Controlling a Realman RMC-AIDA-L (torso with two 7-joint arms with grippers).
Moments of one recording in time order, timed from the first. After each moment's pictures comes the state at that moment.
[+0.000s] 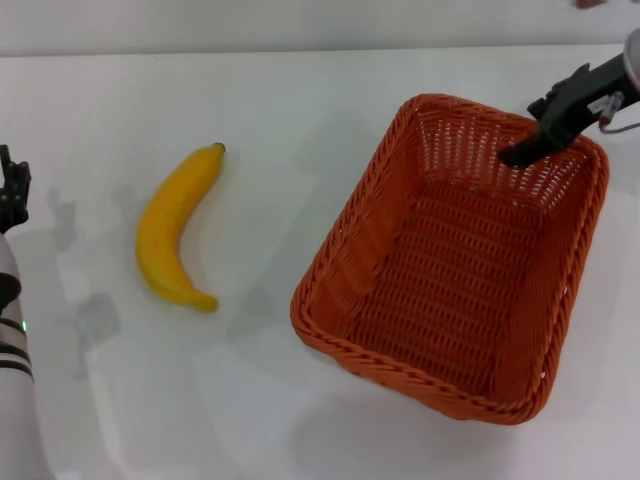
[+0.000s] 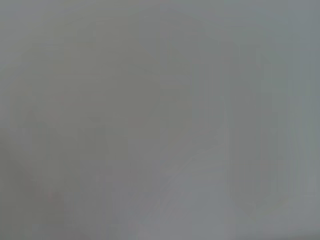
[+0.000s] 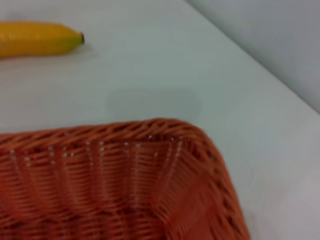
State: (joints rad) left arm -0.28 -2.09 2.51 0.65 -1.69 1.25 0.79; right arm 0.92 2.00 -0.93 -0.86 0.50 1.32 -1.12
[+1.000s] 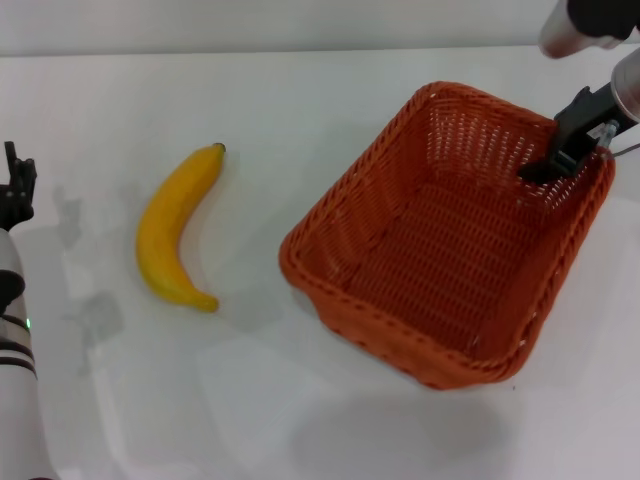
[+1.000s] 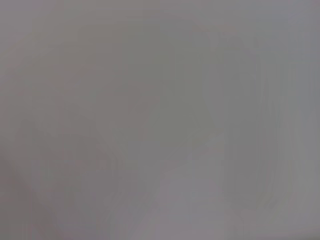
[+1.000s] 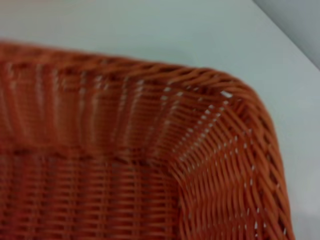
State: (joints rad) left arm -0.28 -2.09 2.51 0.65 -1.68 1.24 0.79; right arm 0.90 2.01 -1.10 -0.85 0.44 1.24 -1.07
